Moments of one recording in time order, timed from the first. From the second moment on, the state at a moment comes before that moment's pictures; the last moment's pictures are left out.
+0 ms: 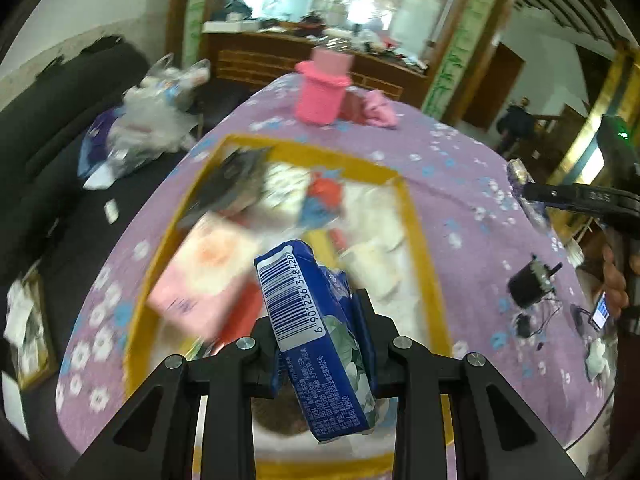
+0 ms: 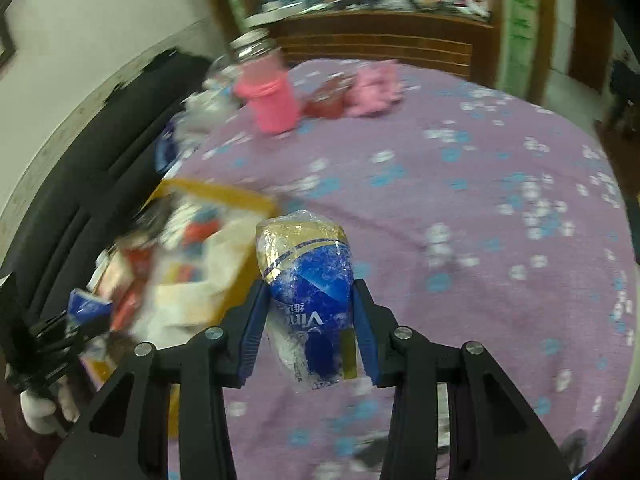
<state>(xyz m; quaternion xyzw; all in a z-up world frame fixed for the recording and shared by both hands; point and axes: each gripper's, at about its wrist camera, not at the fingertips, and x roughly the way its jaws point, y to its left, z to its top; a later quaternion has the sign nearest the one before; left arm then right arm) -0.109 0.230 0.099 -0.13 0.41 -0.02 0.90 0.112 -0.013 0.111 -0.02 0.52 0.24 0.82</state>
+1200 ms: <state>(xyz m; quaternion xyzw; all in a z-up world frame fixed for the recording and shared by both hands) -0.177 0.249 0.095 -0.03 0.28 0.10 0.95 0.059 0.119 0.094 0.03 0.47 0.30 0.83</state>
